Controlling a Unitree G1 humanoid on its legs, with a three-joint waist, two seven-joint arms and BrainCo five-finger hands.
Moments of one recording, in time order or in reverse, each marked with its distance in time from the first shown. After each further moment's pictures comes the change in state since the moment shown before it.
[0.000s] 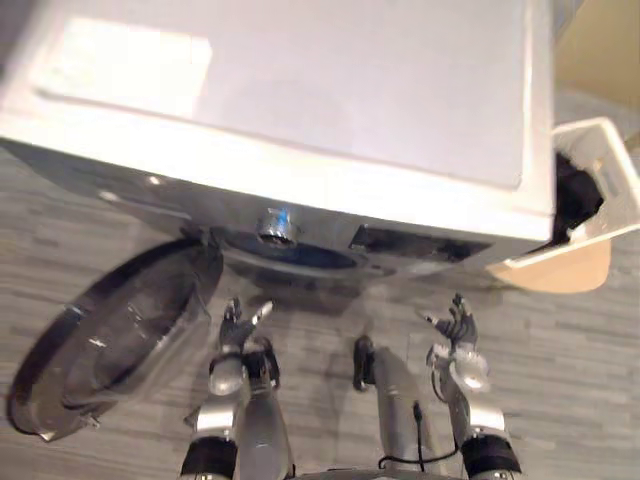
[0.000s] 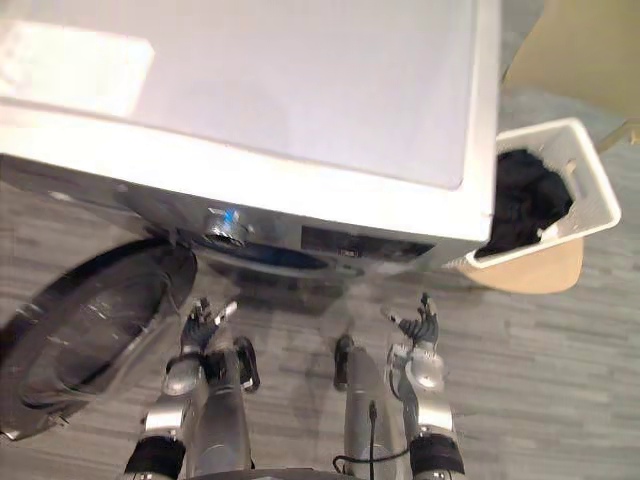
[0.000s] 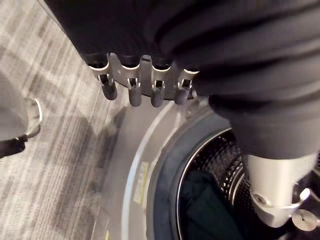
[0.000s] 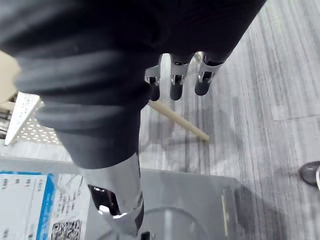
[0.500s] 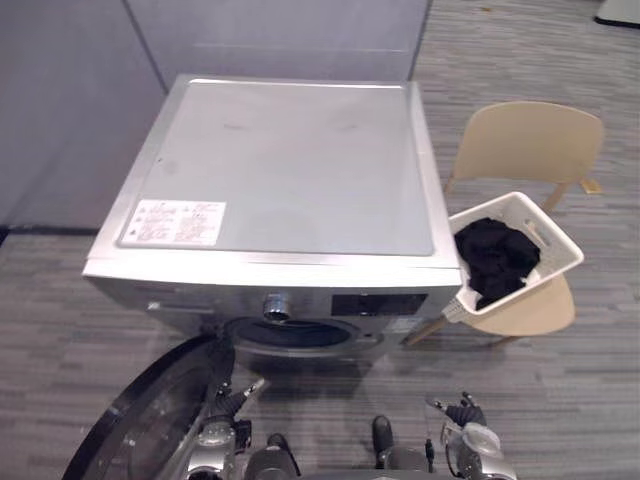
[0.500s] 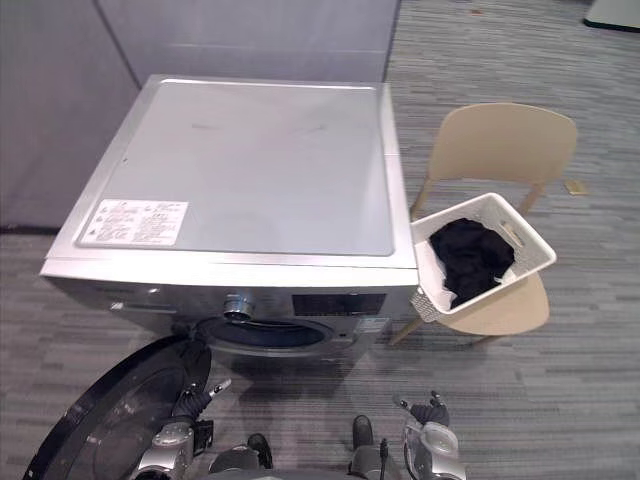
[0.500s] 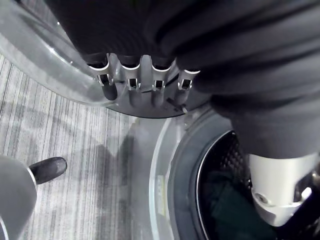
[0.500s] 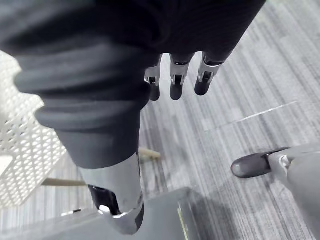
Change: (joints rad) left arm -0.010 0.082 0.037 0.269 0.115 -0.003 -0.041; right arm -0.085 -0.091 -0.080 0.364 -0.030 -0.001 0.046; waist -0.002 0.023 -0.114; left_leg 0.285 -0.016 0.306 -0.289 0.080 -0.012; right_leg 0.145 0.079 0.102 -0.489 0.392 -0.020
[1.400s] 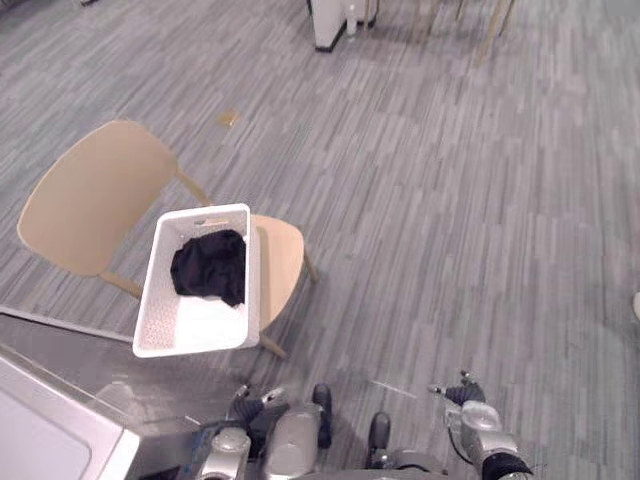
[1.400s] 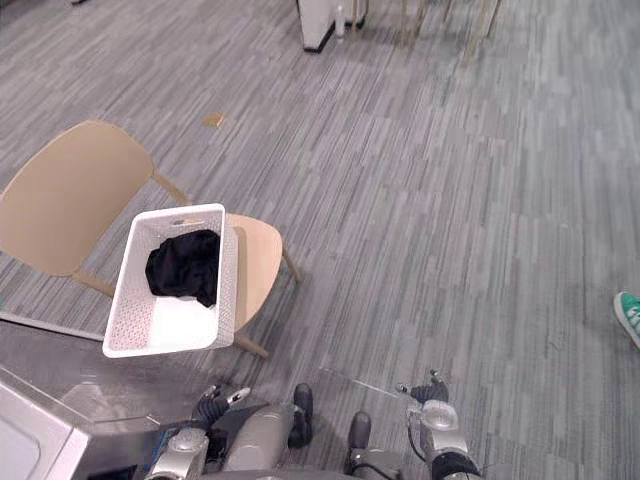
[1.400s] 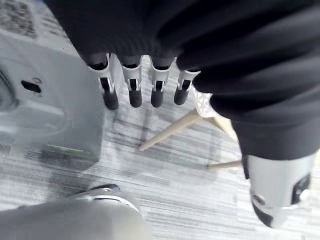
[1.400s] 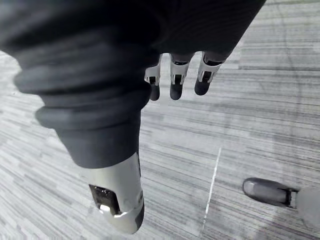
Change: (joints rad) left arm 0.019 -0.067 -0.089 -0.036 0.013 -0.041 -0.037; right arm -0.050 -0.041 0.145 0.020 -0.068 0.017 -0.027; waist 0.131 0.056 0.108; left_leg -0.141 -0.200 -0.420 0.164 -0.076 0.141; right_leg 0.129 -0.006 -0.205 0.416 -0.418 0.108
